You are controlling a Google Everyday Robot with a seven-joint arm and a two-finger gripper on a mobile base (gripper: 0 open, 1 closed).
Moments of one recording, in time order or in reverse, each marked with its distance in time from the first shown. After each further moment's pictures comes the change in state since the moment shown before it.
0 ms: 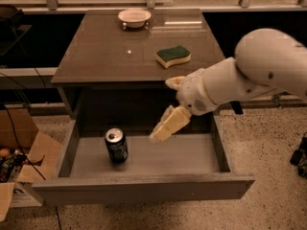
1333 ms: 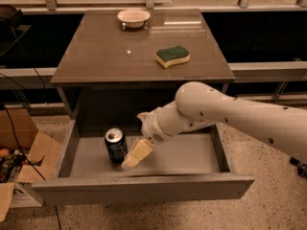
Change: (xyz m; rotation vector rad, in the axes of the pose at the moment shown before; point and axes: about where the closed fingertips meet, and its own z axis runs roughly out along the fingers) arm 0.051 0.021 0.160 -0.106 0.050 0.016
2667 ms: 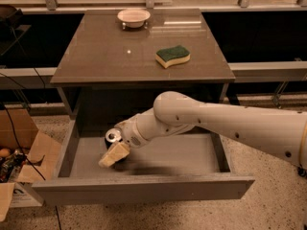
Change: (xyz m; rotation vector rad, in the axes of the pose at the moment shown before) arm -0.024 0.006 0.071 -0.073 -0.088 0.059
